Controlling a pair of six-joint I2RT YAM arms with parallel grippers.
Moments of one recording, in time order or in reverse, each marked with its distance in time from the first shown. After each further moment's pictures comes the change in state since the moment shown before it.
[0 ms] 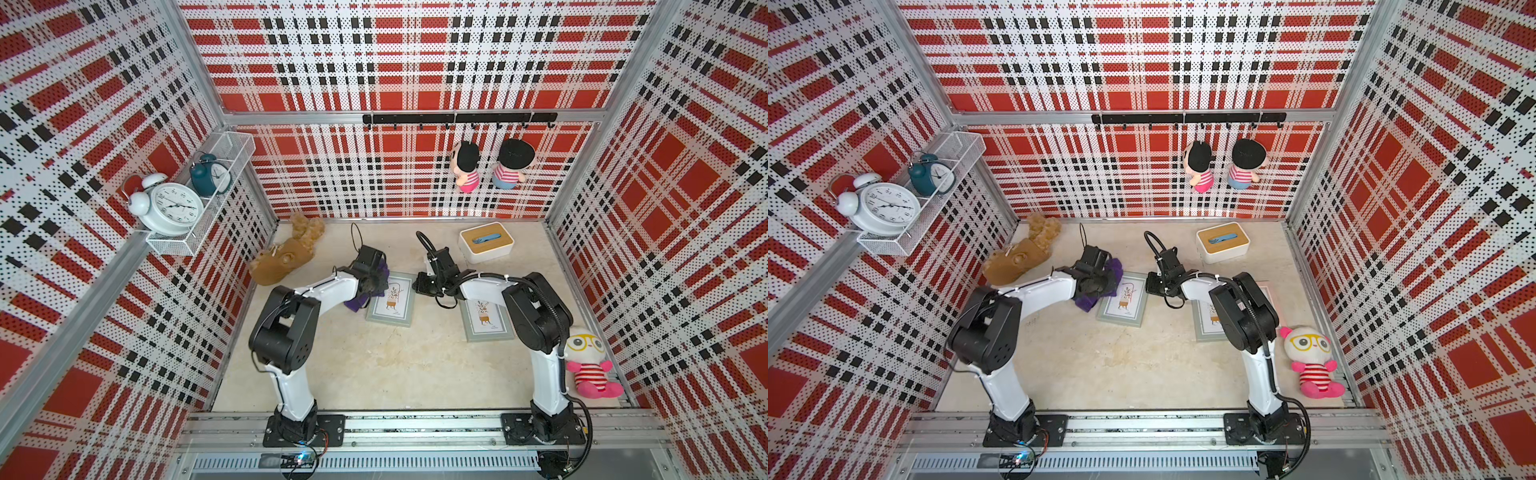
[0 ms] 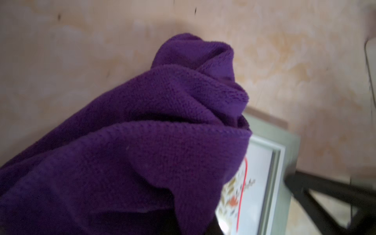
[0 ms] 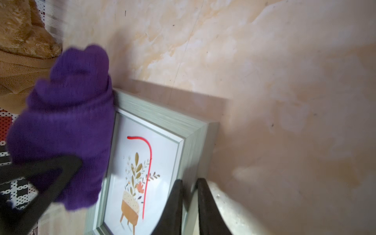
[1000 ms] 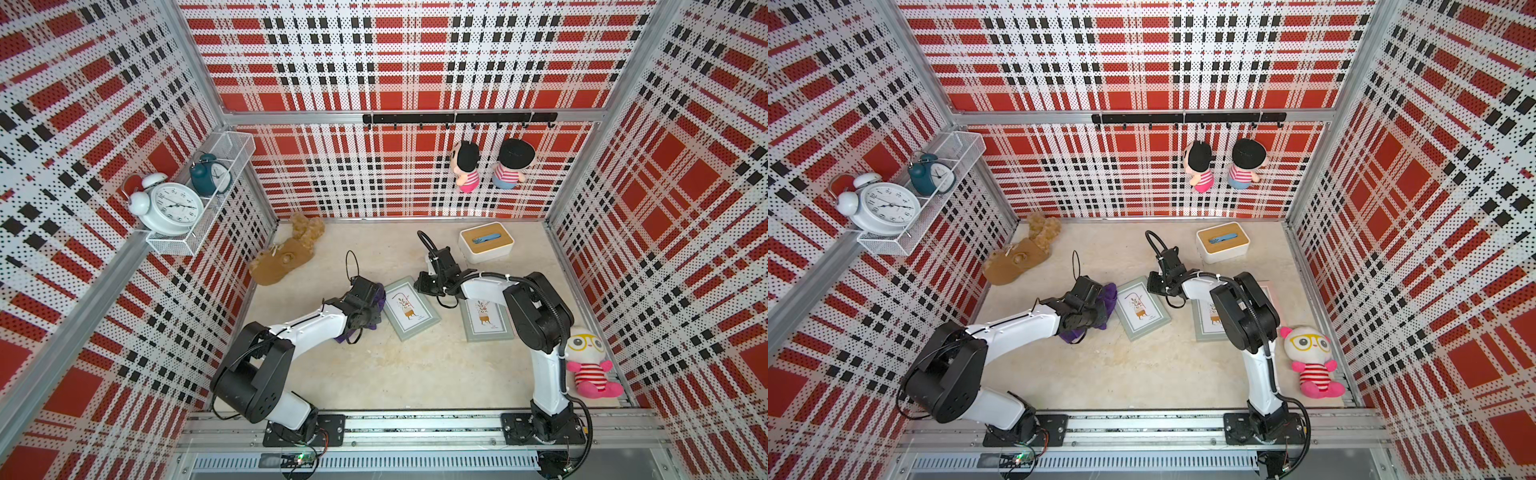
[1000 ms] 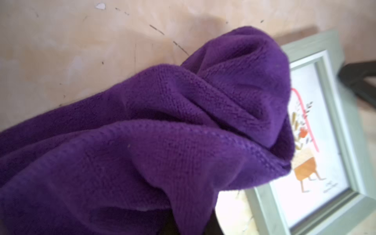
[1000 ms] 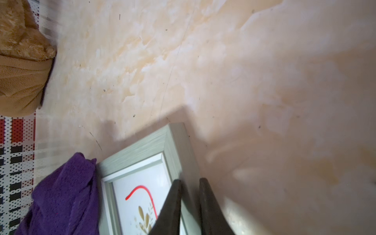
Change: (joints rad) left arm -0.119 -0.360 -0.421 -0.028 -0.071 -0.115; right arm -0.006 -0.008 -0.002 -0.007 0.011 -0.011
